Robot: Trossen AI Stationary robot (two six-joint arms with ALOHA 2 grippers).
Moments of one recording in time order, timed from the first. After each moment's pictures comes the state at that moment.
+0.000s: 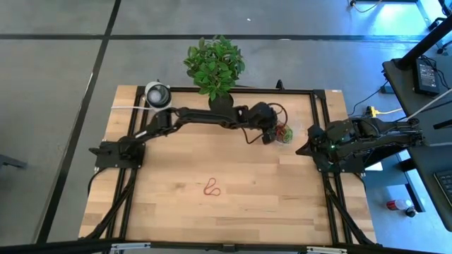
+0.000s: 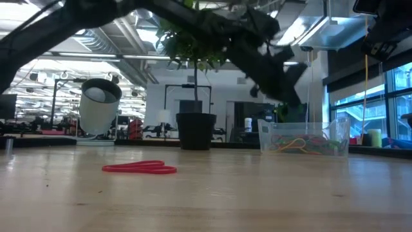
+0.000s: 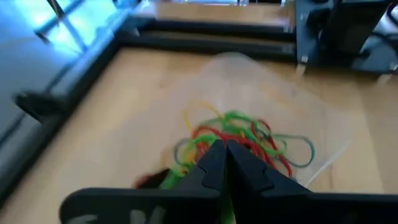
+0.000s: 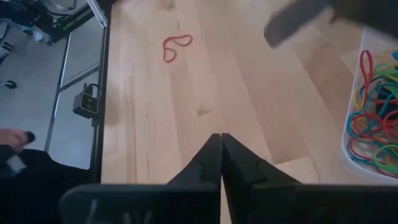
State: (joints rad) left arm 0.19 2.37 2.02 -0.19 -0.10 0.02; right arm 0.14 0.50 0.70 -0.86 -0.04 0.54
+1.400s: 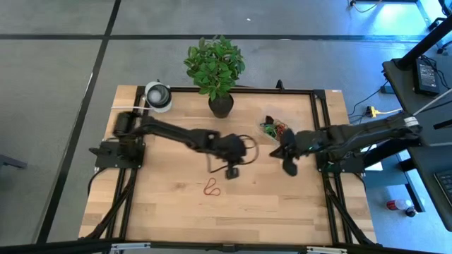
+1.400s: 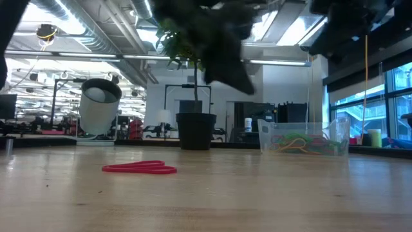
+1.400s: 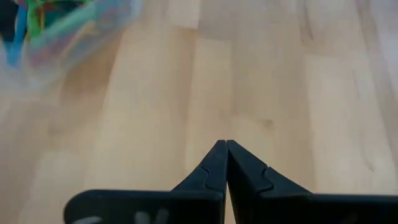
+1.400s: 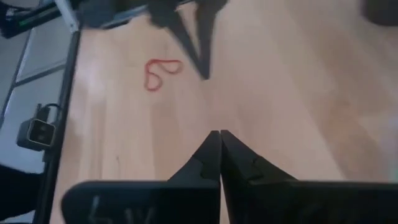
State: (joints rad) left arm -0.05 1.93 1.45 -0.35 0.00 -0.18; right arm 0.18 0.89 0.70 -0.46 0.10 0.46
